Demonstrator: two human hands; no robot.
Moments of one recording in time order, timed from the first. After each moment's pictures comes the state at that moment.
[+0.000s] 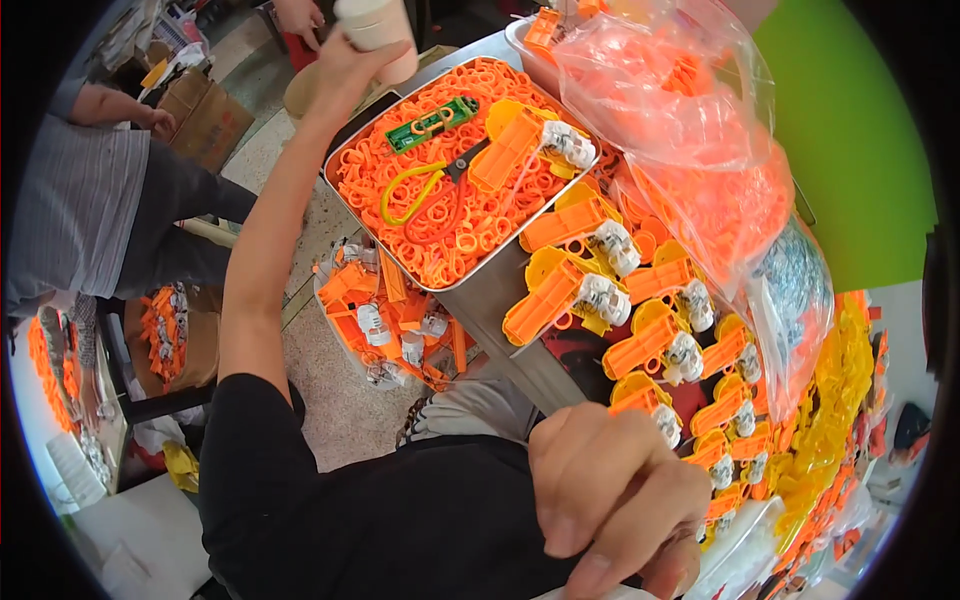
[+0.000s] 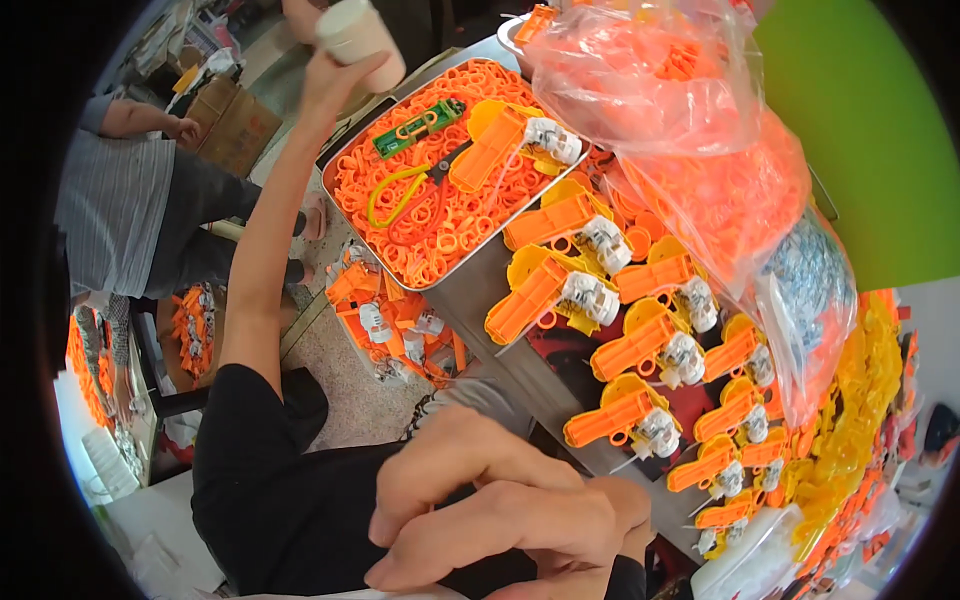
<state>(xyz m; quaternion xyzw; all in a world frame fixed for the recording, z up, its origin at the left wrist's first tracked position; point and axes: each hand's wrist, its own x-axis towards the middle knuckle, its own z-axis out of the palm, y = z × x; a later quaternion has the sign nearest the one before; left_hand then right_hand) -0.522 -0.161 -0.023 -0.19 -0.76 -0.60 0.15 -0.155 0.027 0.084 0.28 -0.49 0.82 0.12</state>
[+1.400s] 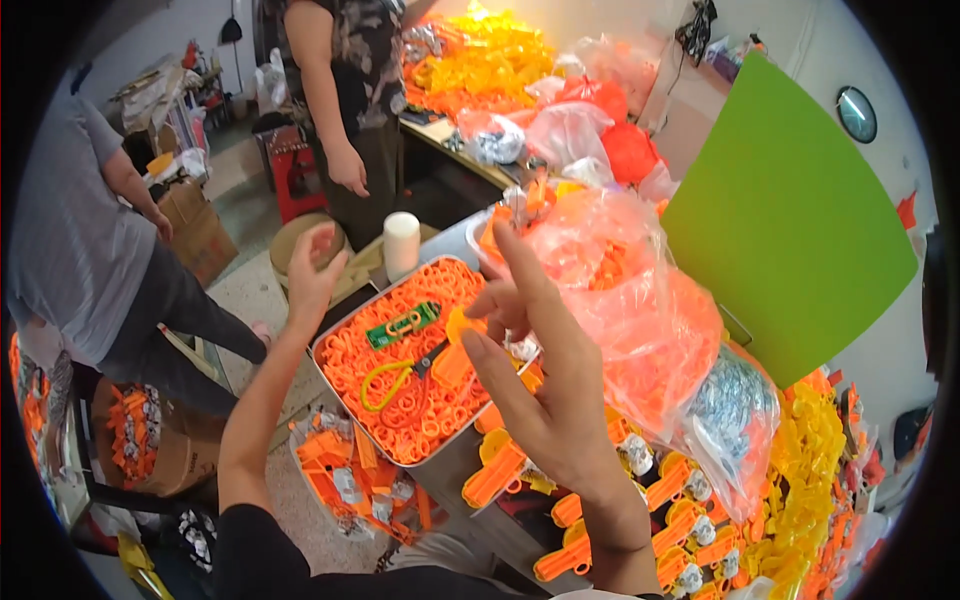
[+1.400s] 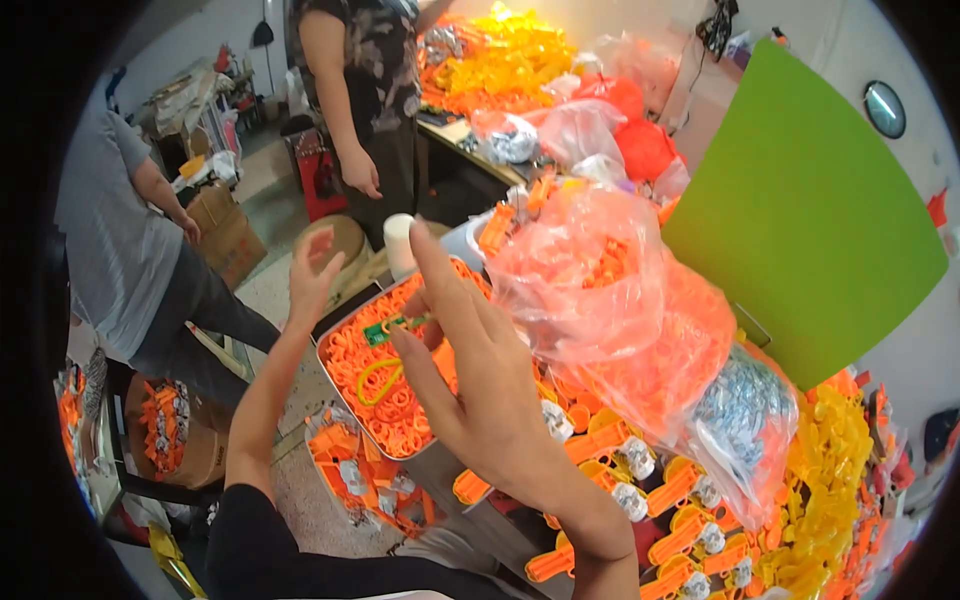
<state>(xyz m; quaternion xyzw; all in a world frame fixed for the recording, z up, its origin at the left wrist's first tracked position) -0.525 -0.193 -0.050 -0.18 -0.79 -0.53 0.26 -0.277 0.048 0.115 0.21 -0.81 0.46 0.29</state>
